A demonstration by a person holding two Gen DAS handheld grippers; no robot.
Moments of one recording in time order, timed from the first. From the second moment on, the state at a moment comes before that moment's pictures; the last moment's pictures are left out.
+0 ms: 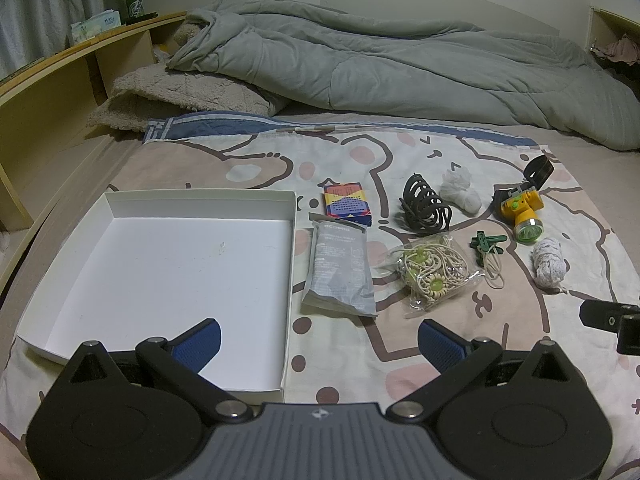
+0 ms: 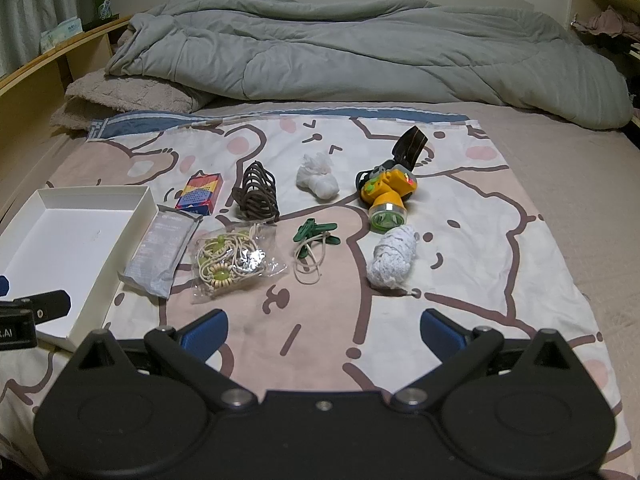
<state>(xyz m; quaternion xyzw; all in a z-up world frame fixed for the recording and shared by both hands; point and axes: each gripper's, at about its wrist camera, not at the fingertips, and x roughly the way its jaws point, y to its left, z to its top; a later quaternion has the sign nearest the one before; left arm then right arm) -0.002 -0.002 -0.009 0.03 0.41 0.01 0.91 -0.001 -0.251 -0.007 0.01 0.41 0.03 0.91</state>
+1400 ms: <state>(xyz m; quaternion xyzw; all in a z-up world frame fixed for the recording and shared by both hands) 0.014 -0.008 0.000 0.00 0.40 -0.02 0.92 0.035 -0.244 0.015 0.06 0.38 0.04 0.92</state>
